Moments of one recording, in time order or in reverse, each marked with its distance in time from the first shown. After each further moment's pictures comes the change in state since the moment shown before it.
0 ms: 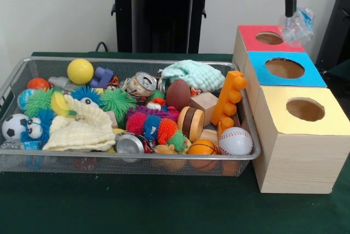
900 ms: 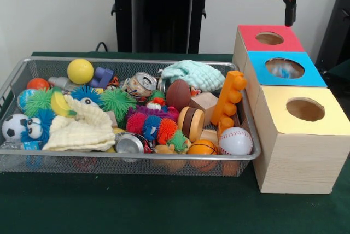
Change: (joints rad) arm 0.108 0.031 -0.130 0.009 0.010 -0.093 0.006
